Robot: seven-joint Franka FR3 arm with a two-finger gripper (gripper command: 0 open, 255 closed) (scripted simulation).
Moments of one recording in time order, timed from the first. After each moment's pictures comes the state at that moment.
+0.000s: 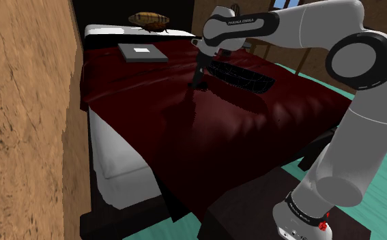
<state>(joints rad) 0.14 0.14 -0.14 -1.74 0.22 2.03 -0.91</state>
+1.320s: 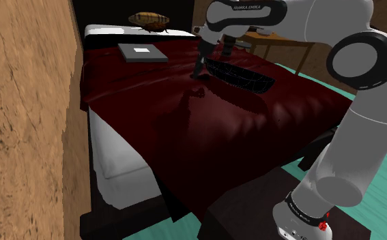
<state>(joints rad) 0.14 0.13 -0.14 -1.62 0.20 1.90 -0.89</state>
